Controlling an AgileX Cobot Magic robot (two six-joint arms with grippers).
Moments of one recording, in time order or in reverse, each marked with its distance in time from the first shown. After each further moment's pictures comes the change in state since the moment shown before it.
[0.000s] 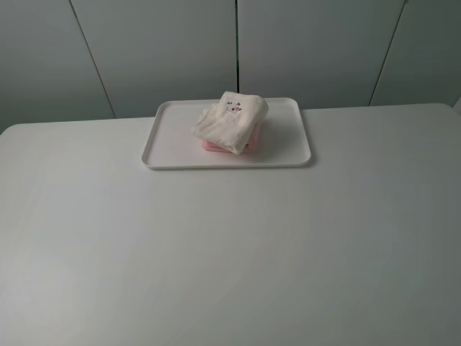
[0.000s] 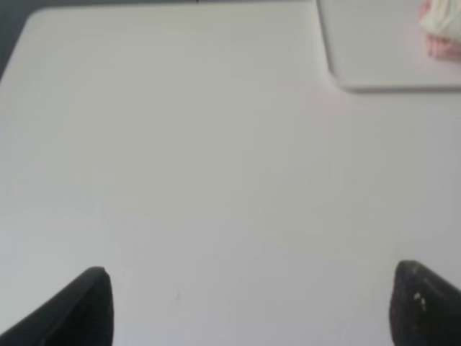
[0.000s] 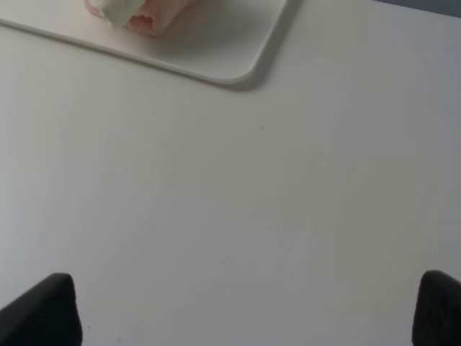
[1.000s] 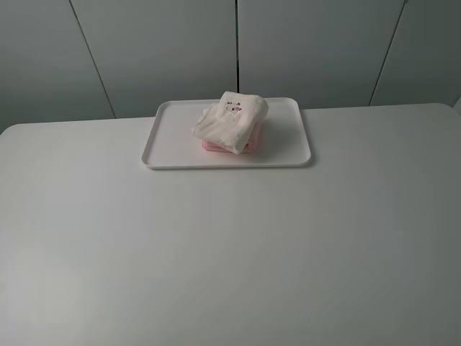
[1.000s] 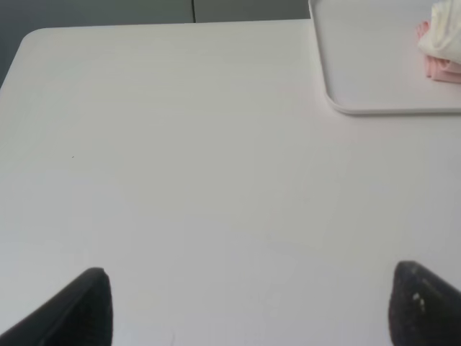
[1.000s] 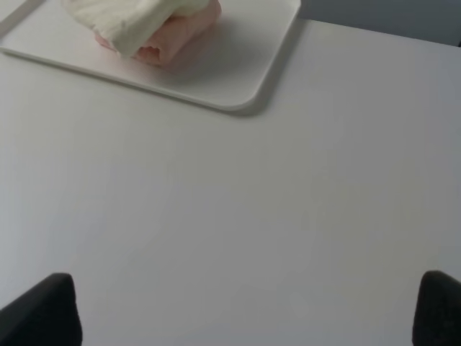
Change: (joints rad) left arm 0.000 -0.003 0.052 0.000 -0.119 0.002; right arm 0.000 -0.068 0.000 0.009 0.000 0.003
